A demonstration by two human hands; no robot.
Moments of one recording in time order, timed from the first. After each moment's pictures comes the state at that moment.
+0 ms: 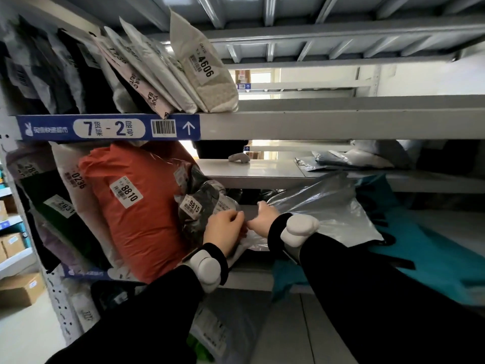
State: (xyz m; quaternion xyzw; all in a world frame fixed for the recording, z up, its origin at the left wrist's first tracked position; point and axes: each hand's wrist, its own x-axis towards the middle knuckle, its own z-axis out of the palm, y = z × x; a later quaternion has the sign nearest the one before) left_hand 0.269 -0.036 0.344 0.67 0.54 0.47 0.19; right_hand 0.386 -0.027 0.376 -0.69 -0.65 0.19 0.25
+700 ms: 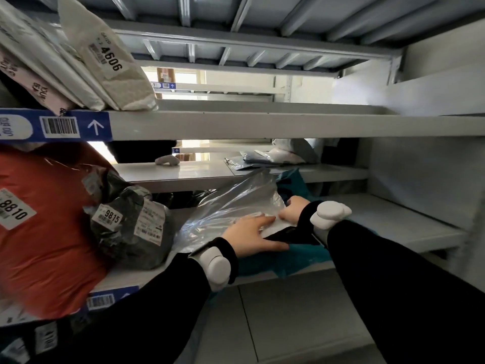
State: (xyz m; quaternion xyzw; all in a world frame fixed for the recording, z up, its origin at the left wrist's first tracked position) left_hand 0.419 -0.075 0.357 0.91 0.33 0.17 0.17; right_hand 0.573 -0.103 0.401 -0.82 -0.52 0.12 0.22
